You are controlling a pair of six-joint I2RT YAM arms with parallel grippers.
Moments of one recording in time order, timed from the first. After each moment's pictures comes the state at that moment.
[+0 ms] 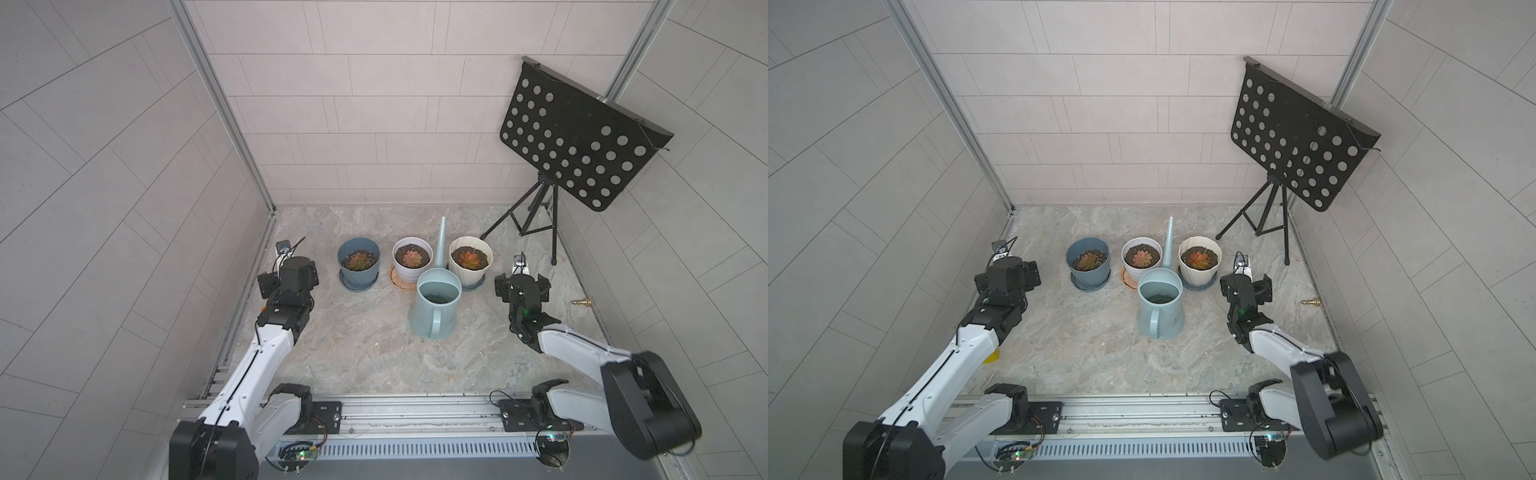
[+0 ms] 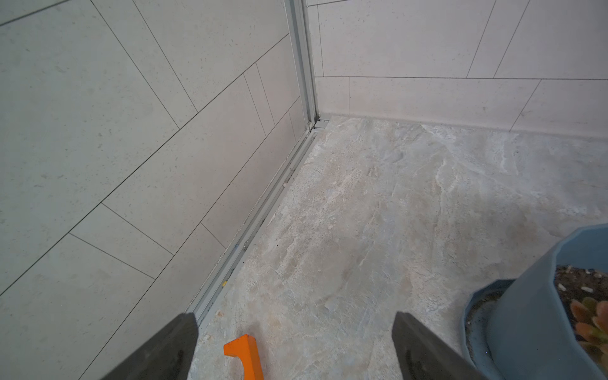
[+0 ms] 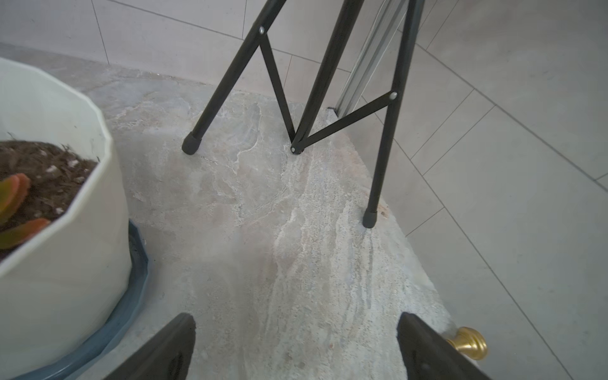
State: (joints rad) left arm -0.11 0.99 0.64 -0.17 -0.62 -0.11; right arm 0.21 1.31 0.37 0.49 0.63 -0.06
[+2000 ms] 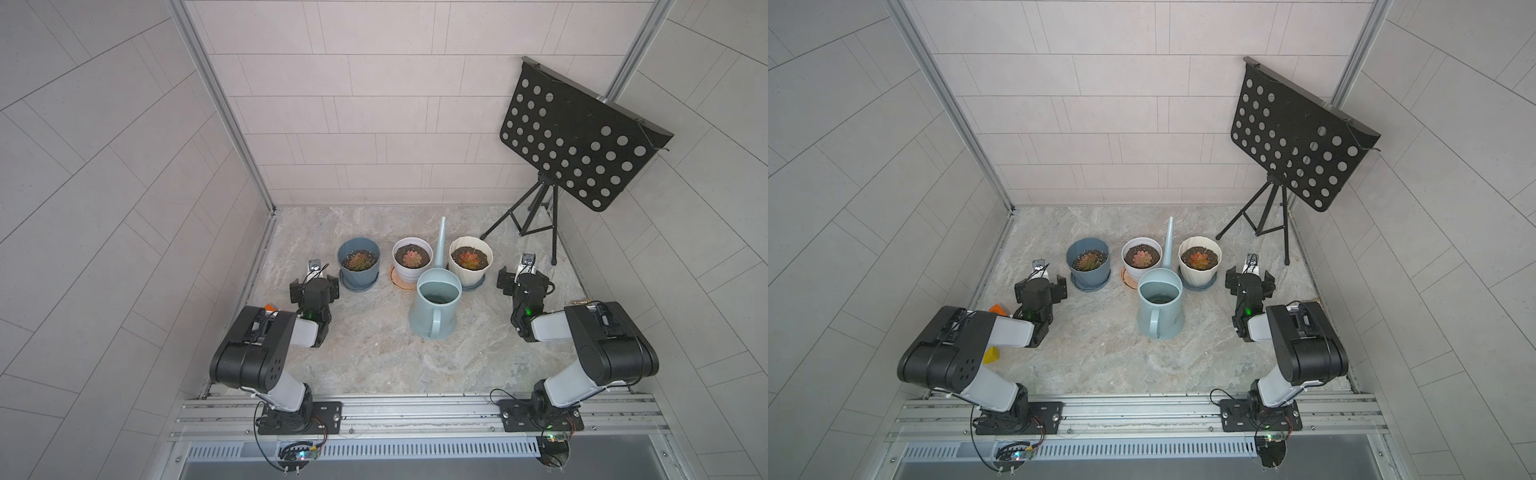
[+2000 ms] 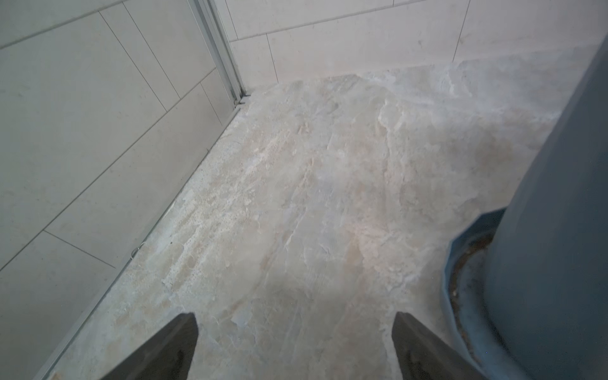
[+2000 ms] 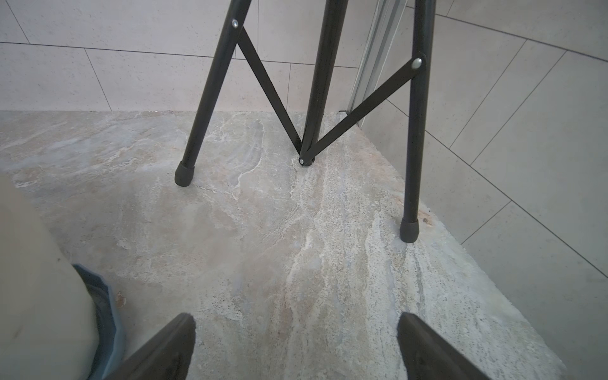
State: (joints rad) left arm -0.15 1.55 0.33 0.78 -0.47 0.03; right arm 0.04 1.57 0.35 0.89 0.40 0.01
